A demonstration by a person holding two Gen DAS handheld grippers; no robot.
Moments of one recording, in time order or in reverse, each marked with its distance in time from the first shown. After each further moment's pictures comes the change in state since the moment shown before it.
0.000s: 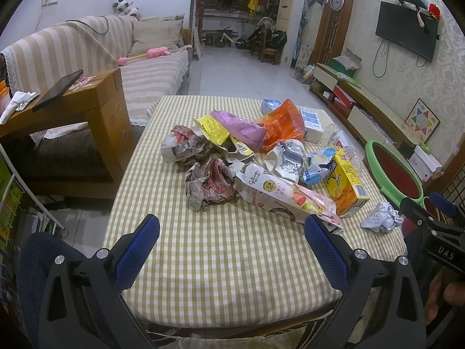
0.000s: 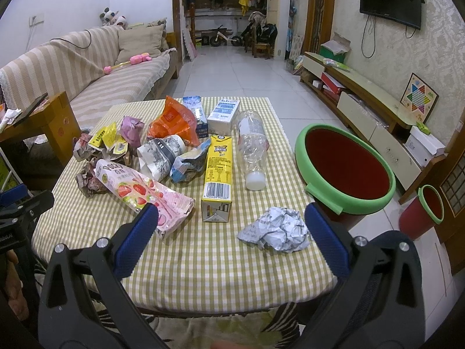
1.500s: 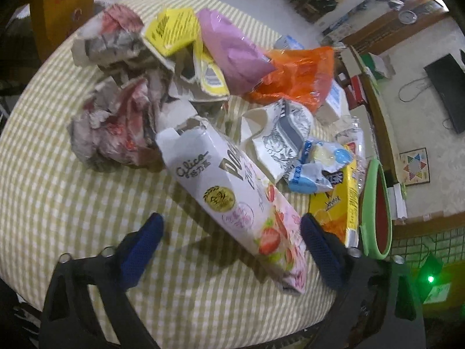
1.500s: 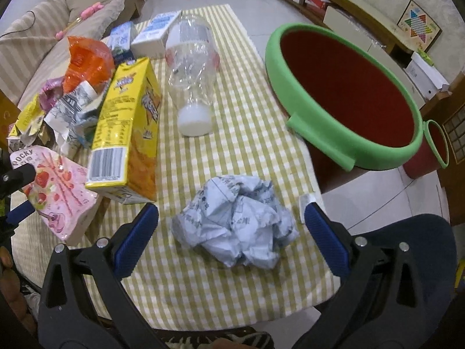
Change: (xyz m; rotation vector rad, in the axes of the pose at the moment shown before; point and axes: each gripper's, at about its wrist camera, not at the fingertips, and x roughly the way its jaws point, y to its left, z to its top) left arm 0.162 -0.043 0.019 -0.449 0.415 -0.182; right arm 0.128 -0.067 -0.006 0.152 0.438 -0.044
